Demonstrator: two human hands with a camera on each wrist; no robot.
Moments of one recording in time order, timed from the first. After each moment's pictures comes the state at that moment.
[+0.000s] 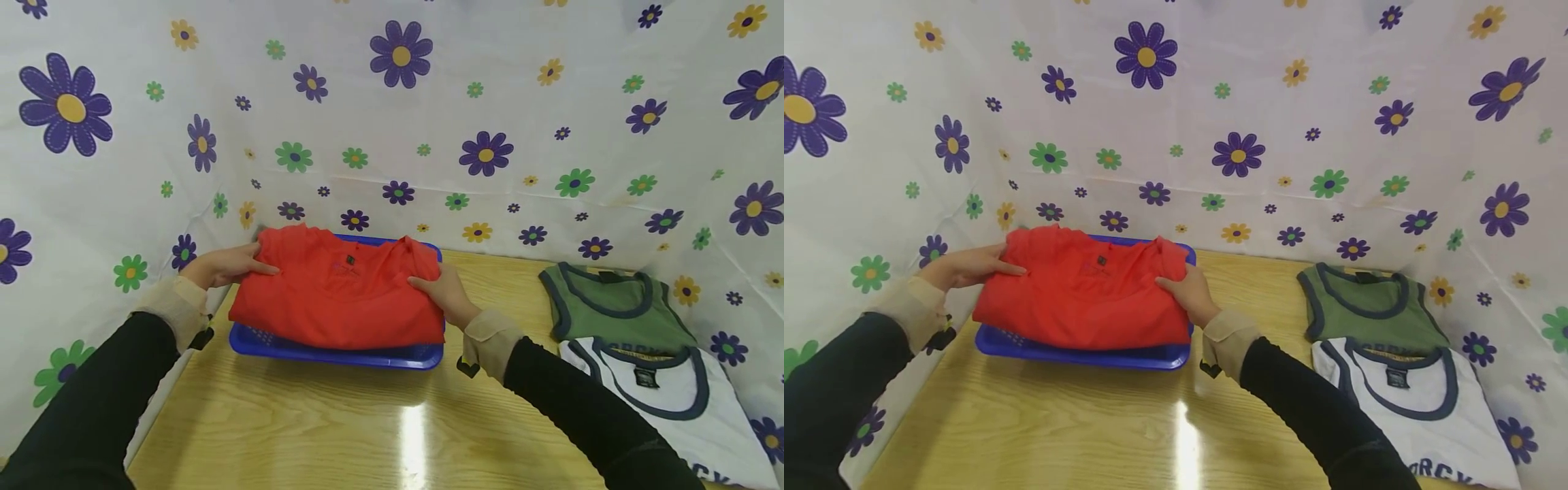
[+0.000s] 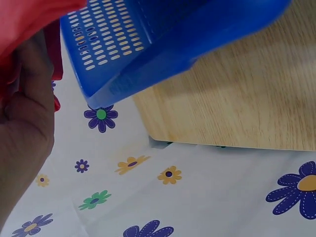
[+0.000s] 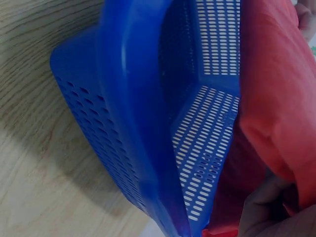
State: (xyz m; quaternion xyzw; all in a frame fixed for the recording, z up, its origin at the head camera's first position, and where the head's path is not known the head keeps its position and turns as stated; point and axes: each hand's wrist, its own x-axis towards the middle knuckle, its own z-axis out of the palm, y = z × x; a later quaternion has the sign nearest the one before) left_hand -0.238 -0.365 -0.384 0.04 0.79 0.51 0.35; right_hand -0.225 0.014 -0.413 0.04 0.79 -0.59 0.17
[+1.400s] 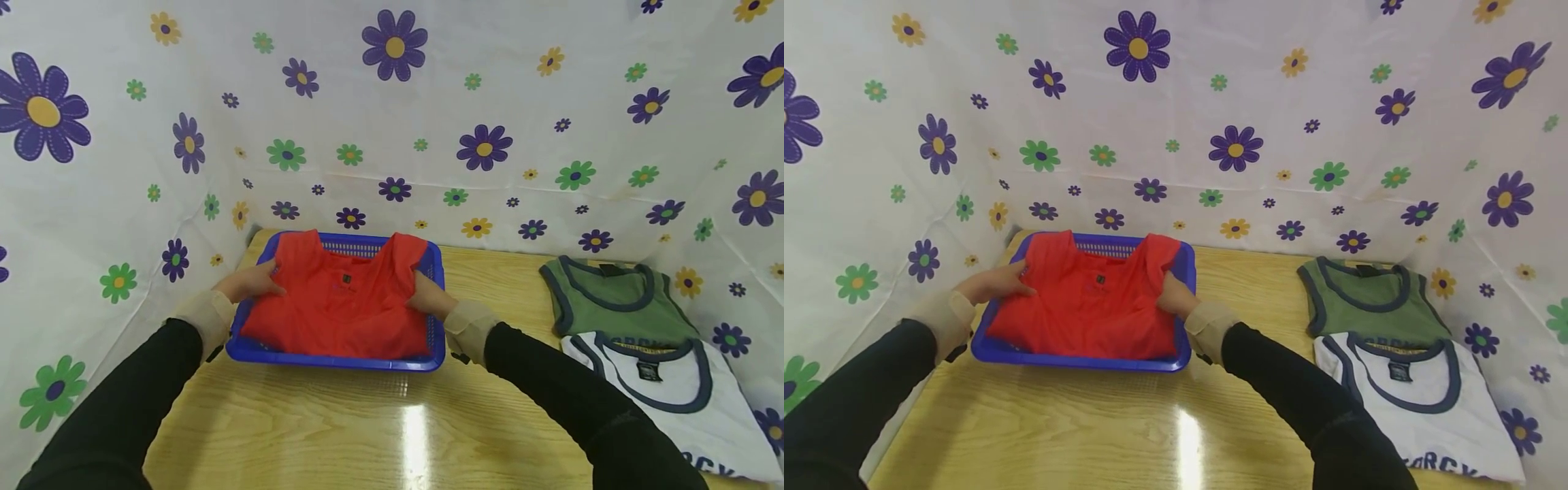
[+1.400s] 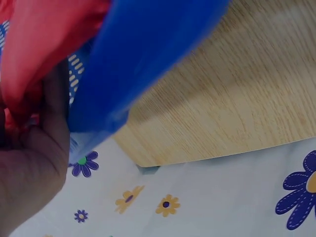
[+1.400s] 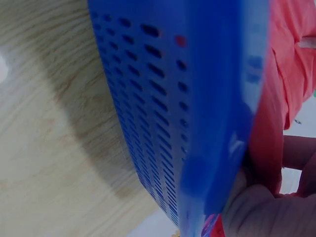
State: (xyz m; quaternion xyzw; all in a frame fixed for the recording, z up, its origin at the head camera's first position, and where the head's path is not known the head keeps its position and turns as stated) left_hand -0.250 -0.341 -0.429 0.01 0.86 0.39 0.33; right_hand -0.252 -0.003 -0.450 -0.09 0.88 -0.40 0.24
